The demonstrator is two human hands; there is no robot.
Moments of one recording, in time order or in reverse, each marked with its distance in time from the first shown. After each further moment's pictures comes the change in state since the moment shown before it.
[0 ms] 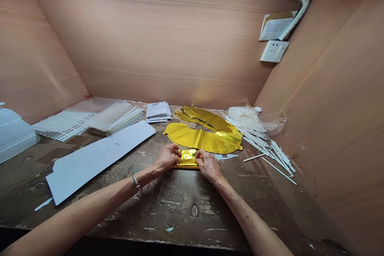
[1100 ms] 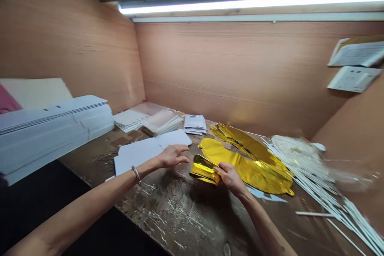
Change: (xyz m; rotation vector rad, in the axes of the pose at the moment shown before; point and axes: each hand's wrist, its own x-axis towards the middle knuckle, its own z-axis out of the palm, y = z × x) left_hand -0.019 -0.033 -0.126 0.454 -0.032 0.228; right_hand 0.043 -0.042 0.014 0.364 -0.234 -0.195
